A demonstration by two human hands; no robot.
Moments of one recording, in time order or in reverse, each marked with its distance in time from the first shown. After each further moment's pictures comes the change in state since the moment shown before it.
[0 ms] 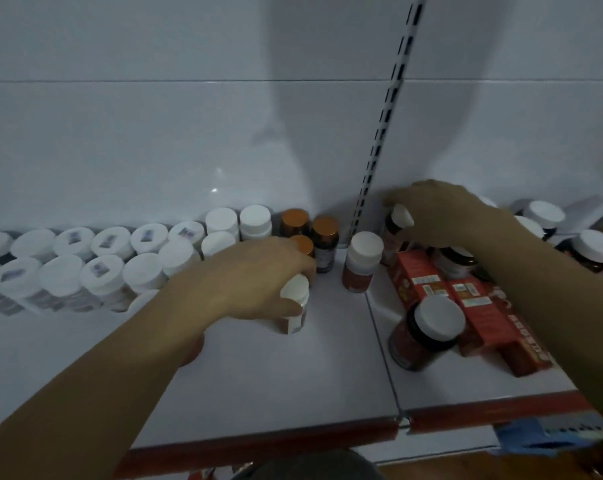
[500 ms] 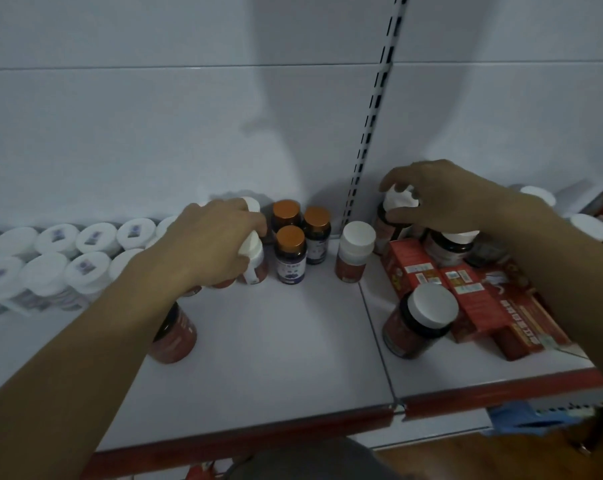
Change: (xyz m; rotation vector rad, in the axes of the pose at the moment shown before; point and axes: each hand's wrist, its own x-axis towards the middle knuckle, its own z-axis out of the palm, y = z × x) left_hand 0.002 -0.041 -0.002 0.184 0.135 -0.266; right_hand -0.012 0.020 -0.004 0.270 0.080 -0.131
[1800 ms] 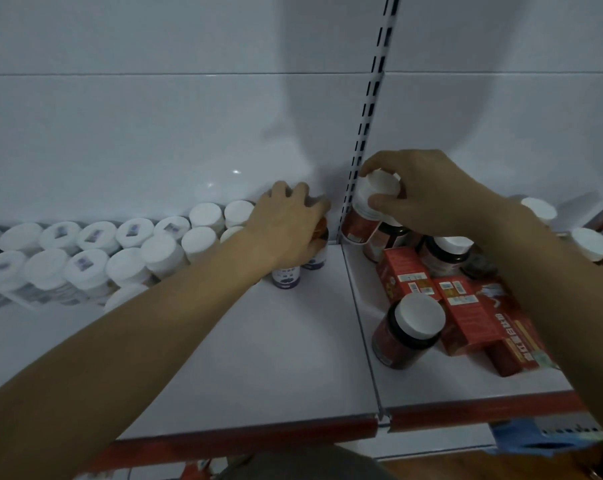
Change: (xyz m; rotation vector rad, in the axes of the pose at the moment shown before) left_hand 0.077 0.063 0.022 0.101 0.178 0.054; right_hand -0.002 -0.022 -0.013 0.117 0.199 -0.131
